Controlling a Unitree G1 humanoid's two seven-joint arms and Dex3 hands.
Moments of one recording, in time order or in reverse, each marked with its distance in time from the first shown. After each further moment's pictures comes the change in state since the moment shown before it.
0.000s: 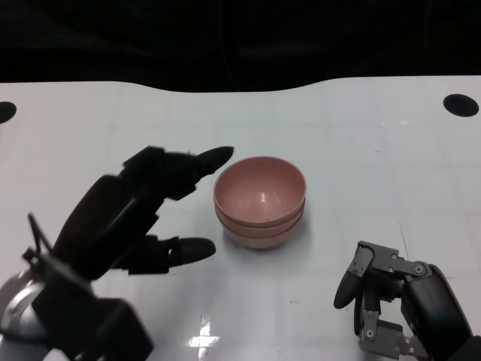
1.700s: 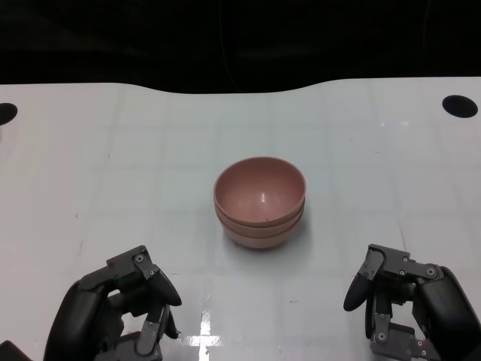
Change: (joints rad) left arm 0.386 -0.317 0.151 -0.126 -0.554 0.209 -0.303; right arm 0.016 -0.023 -0.030 -0.015 0.024 0.001 0.030
